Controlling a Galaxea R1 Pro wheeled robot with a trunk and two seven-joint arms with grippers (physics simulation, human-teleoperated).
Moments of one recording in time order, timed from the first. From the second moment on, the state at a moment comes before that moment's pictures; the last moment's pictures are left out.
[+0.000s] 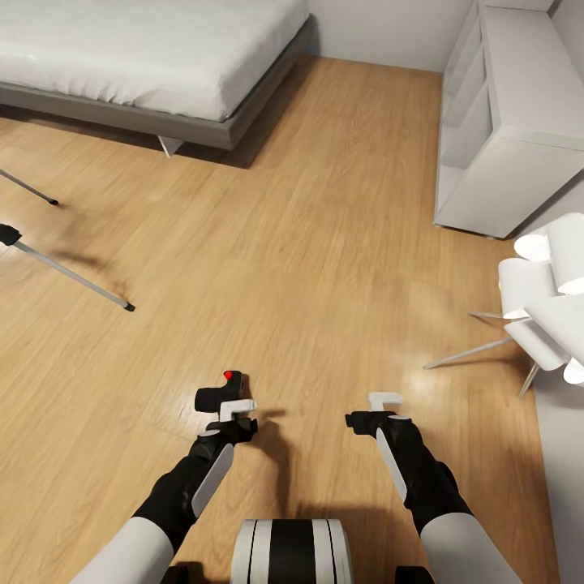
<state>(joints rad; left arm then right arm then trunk) -0.59 -0.07 -0.30 -0.86 0.39 0.41 0.35 -0.58 0.09 -0.01 -0.96 0.04 0.62 -0.05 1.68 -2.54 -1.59</state>
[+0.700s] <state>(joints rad) -0.59 -0.07 -0.31 -0.86 0.39 0.41 0.48 -0.58 0.09 -0.01 -0.96 0.04 0.62 -0.05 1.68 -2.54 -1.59</state>
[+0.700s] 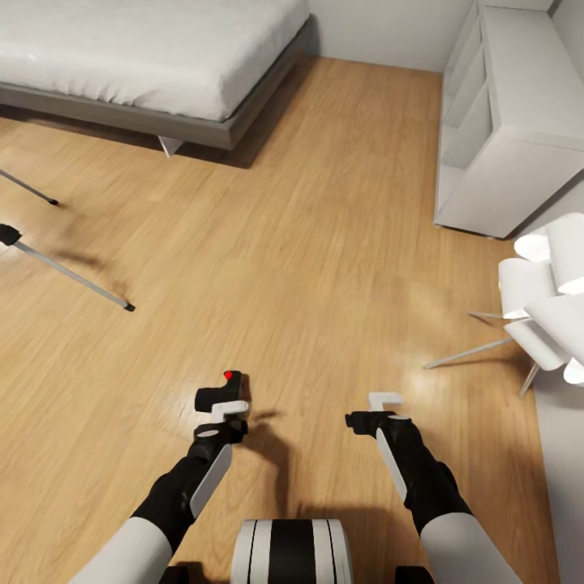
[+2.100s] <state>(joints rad) -0.59 -0.07 -0.31 -0.84 0.39 0.41 0.51 -0.58 0.09 -0.01 -0.96 0.04 0.62 -0.05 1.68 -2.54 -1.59</state>
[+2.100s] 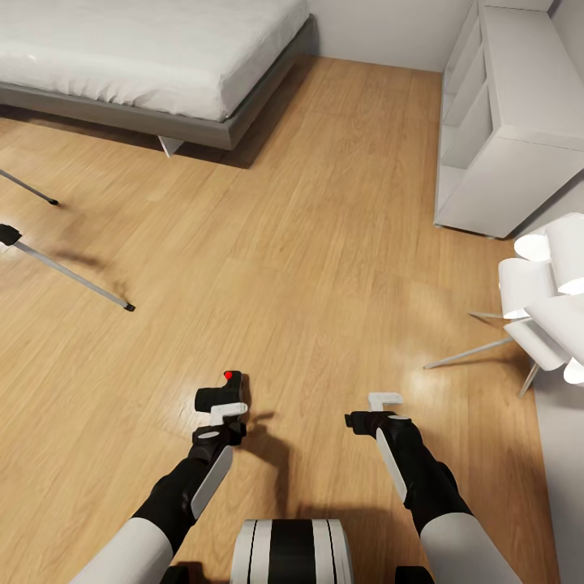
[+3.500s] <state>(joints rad) -0.59 -0.08 -0.31 -0.81 0.39 0.41 0.51 -0.58 0.09 -0.01 -0.96 0.04 0.62 -0.05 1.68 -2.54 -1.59</state>
